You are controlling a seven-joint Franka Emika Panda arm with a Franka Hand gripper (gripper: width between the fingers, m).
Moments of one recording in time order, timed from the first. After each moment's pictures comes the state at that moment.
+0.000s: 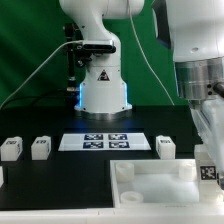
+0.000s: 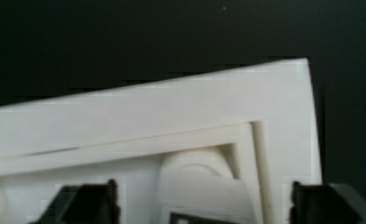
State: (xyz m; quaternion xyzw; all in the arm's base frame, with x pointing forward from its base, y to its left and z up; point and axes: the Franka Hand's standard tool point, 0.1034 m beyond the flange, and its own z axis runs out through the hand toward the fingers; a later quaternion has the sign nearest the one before) arm 0.628 0.131 0.058 -0.70 0.71 0.05 0.07
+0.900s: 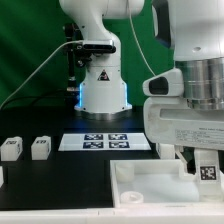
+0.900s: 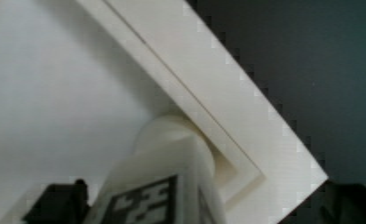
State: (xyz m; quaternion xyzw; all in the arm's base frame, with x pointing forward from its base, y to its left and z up) arm 0.631 0.118 0.062 -0.96 0.27 0.01 0.08
